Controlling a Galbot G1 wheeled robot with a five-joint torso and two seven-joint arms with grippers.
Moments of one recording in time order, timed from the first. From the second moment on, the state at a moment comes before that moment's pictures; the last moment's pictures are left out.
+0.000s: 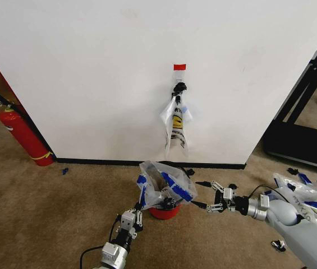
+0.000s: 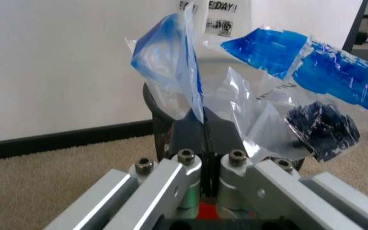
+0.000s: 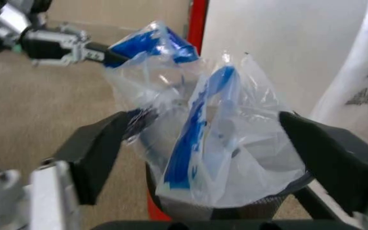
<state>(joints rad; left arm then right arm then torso) 1.52 -1.13 -0.09 -1.85 -0.18 -0.26 -0.17 -1.00 0.76 0.07 1.42 0.64 0.45 -0.93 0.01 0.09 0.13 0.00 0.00</state>
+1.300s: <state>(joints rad) 1.52 -1.14 -0.09 -1.85 -0.17 -0.26 -0.18 -0.88 0.78 0.00 1.32 0.67 0.26 -1.10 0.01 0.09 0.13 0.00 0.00</state>
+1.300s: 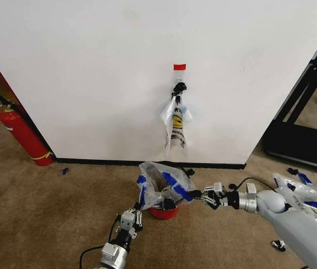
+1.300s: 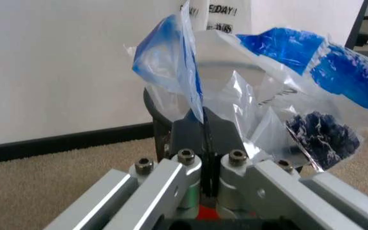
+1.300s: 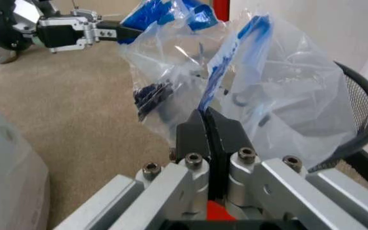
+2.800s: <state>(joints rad) 1.51 -1.19 -0.10 -1.65 -0.06 -0.41 -0.08 -0.95 1.00 -0.02 1.11 0.75 0.54 -0.51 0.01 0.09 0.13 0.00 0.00</state>
